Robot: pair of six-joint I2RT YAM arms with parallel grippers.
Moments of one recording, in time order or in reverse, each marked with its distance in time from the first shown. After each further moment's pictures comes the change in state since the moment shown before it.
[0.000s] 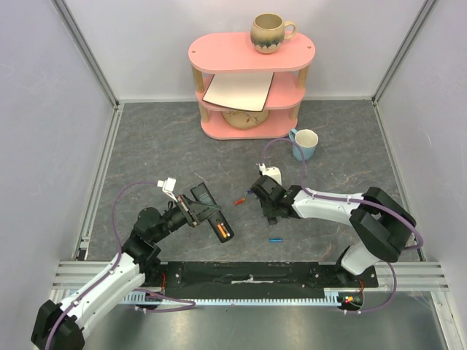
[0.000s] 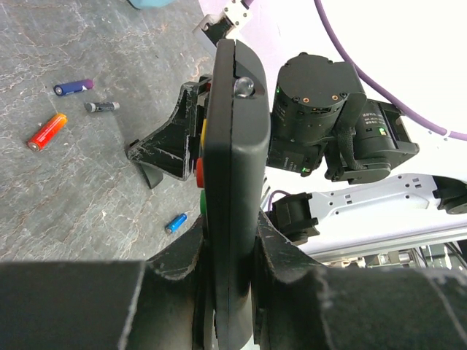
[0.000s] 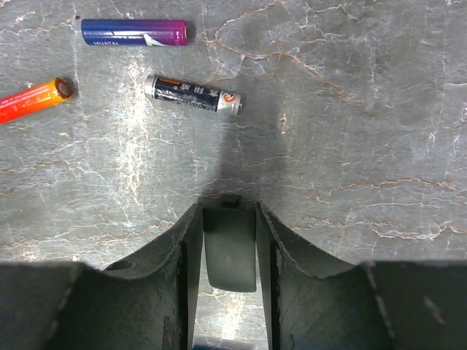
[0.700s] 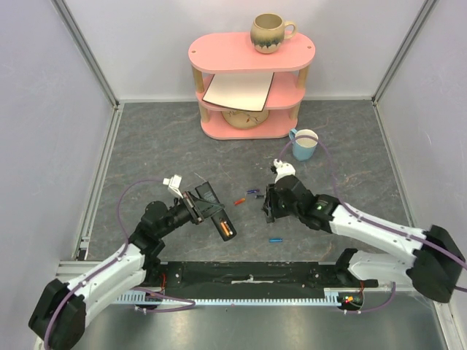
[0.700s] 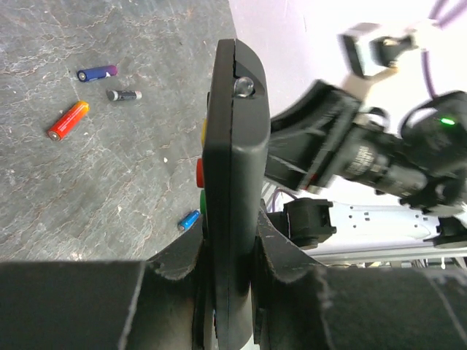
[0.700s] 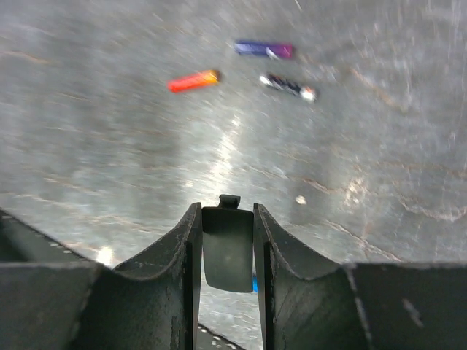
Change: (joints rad) left arm 0.000 0.181 0.010 0.096 0.002 -0.013; right arm 0.002 -0.402 -0.127 0.033 -0.157 -0.010
